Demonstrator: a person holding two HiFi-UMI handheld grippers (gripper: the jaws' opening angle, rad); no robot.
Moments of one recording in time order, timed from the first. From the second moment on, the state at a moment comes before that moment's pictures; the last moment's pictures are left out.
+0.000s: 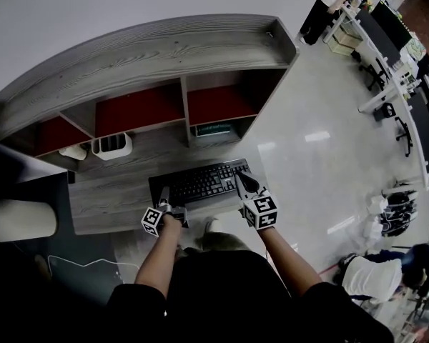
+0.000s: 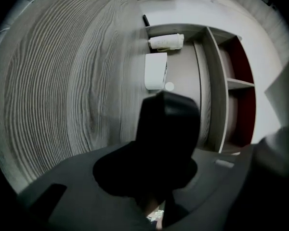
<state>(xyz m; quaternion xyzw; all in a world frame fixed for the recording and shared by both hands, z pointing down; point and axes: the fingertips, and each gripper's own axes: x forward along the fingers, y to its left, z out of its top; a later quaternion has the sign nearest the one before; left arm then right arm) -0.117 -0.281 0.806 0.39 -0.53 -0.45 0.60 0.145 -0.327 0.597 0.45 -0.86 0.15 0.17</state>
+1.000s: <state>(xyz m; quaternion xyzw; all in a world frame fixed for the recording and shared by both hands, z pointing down) -0.120 -0.285 0.848 0.38 -0.56 -0.40 0.62 0.163 -0.315 0.631 0.43 -0.86 0.16 0.22</state>
